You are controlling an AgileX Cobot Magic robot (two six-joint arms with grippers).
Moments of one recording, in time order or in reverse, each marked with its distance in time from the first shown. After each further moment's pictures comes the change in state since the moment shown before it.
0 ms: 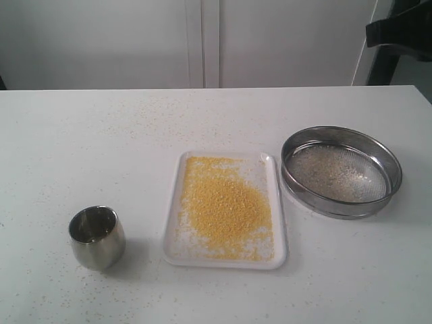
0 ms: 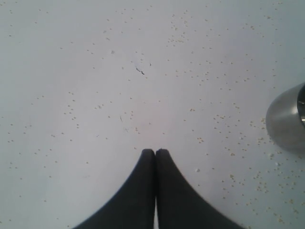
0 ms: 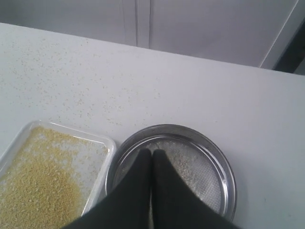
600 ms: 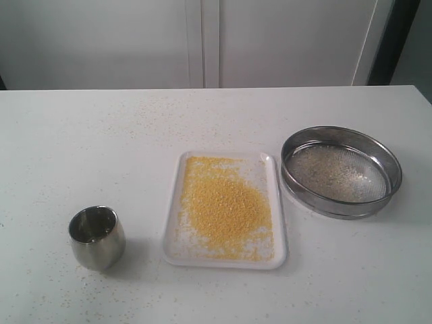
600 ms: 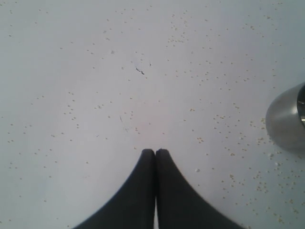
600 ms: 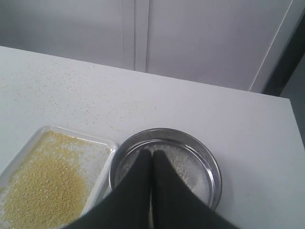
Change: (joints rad) left arm 0.000 0.000 0.000 0.000 0.000 0.000; right arm 0.000 -0.384 0.231 -0.010 -0.017 -0.008
